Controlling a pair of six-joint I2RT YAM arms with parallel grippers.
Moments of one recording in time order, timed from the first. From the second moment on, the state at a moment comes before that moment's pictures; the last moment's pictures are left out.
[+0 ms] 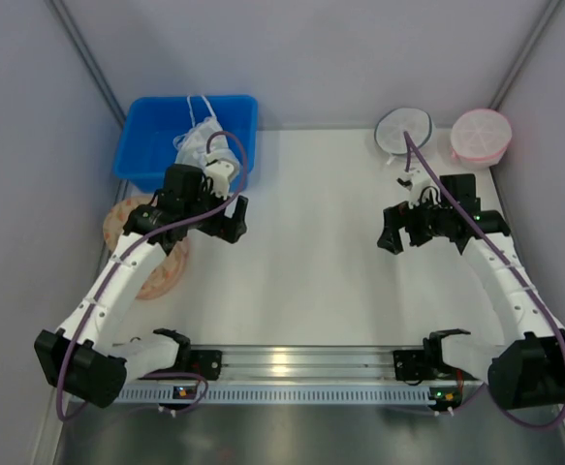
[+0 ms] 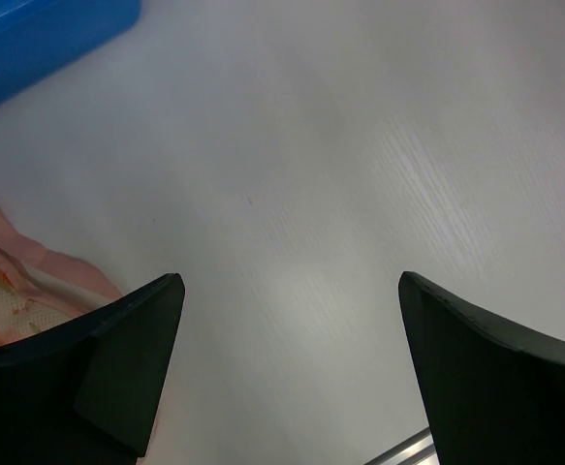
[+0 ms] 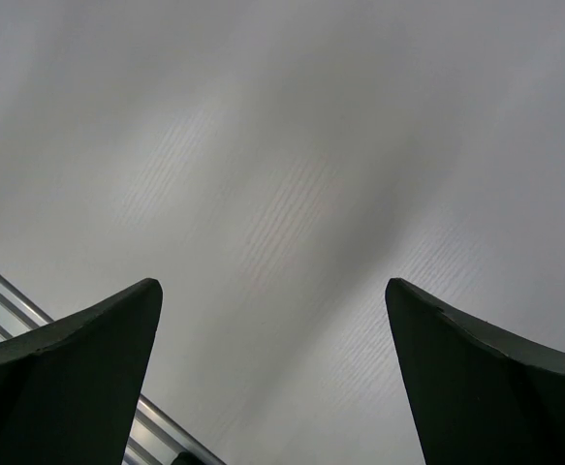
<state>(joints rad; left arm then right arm) -0.35 1.15 1.14 -0.74 0.18 0.06 0.10 1.12 0.97 -0.75 -0.48 -0.23</state>
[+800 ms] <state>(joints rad) 0.15 1.51 1.17 -0.84 -0.11 0.22 0.10 1.16 0.97 -0.75 -0.48 -0.22</state>
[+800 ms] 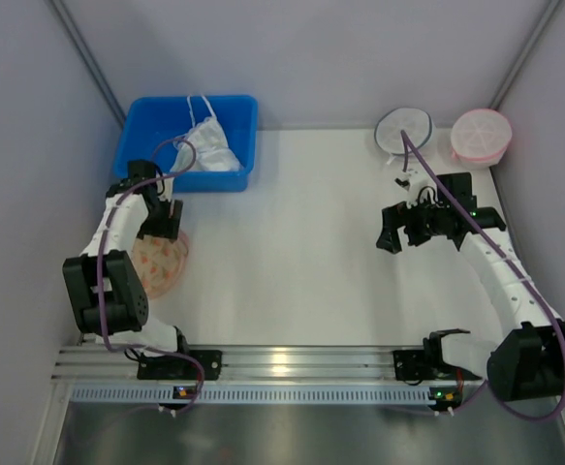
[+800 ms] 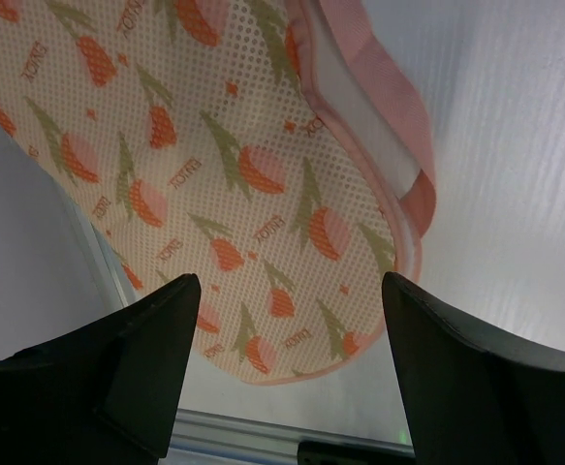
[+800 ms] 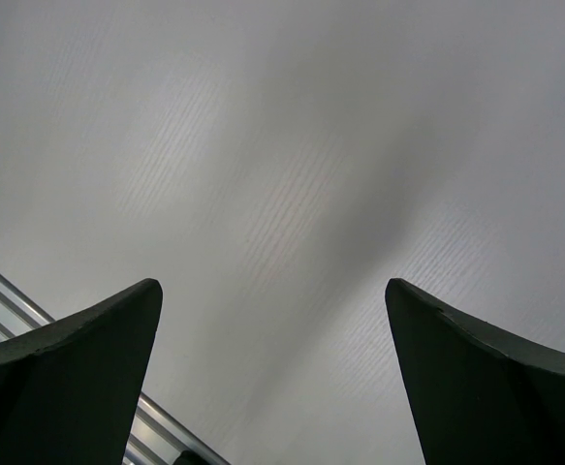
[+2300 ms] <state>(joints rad) -0.63 2.03 1.48 -0.73 0.34 -0.02 0.04 1.17 0.93 -0.74 -0.50 -0.18</state>
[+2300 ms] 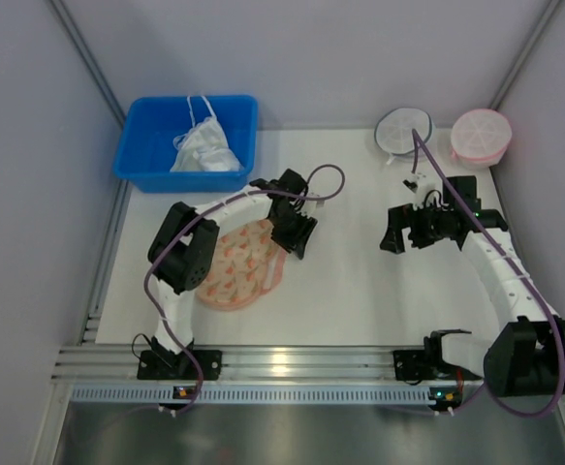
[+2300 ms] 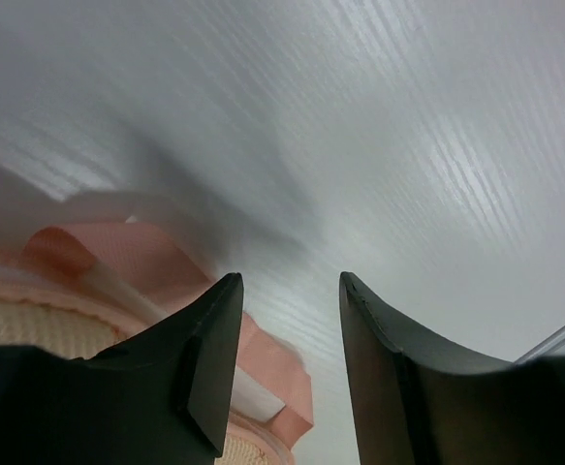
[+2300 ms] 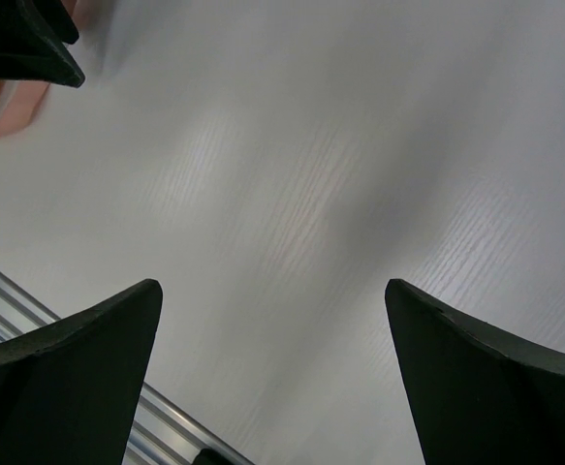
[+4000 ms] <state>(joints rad) -0.67 1.80 1.49 -0.52 0.57 -0.20 -0.05 1.25 0.93 -0.72 -0.55 -0.15</state>
